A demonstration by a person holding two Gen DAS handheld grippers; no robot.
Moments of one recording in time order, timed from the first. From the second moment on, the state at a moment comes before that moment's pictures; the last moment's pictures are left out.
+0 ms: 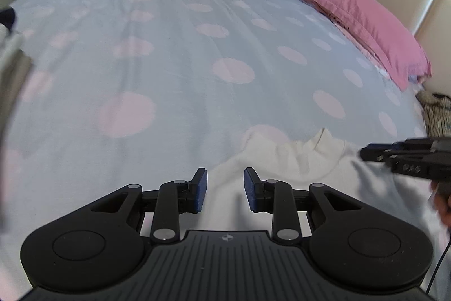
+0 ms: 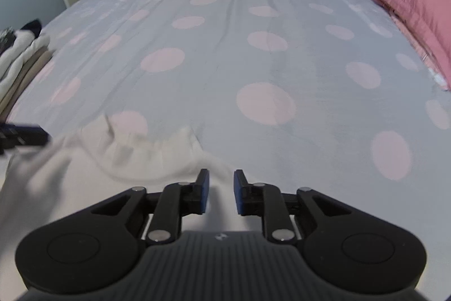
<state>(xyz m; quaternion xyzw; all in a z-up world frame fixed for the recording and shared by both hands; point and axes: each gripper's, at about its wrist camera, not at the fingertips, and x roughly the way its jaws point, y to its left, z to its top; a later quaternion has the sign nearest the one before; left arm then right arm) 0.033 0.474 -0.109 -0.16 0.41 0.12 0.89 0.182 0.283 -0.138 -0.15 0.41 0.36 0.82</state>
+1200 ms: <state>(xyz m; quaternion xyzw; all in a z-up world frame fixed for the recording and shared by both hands) -0.314 0.420 -0.089 -0.30 0.51 0.28 0.75 -0.061 0.120 -0.094 -0.13 0.51 0.41 0.75</state>
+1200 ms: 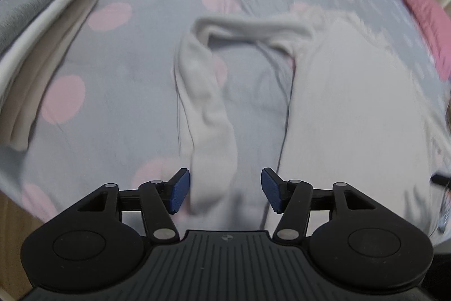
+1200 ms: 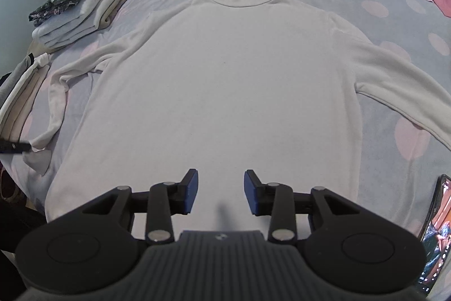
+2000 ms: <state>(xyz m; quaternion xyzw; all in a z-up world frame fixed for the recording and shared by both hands) -0.364 0.557 0.106 -0.25 0.31 0.46 0.79 -0.057 0.122 -0.102 -0.15 0.51 0.41 0.74</state>
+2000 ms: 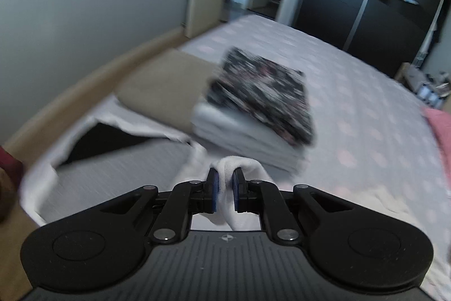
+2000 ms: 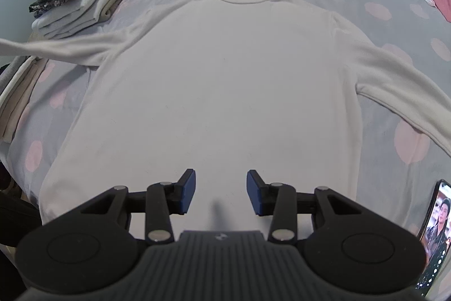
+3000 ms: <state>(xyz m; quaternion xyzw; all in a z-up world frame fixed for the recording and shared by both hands) -0.321 0.568 -0.002 -0.24 0.33 0.51 0.76 0.000 0.110 -0.106 -0.16 0.52 0.35 0.77</state>
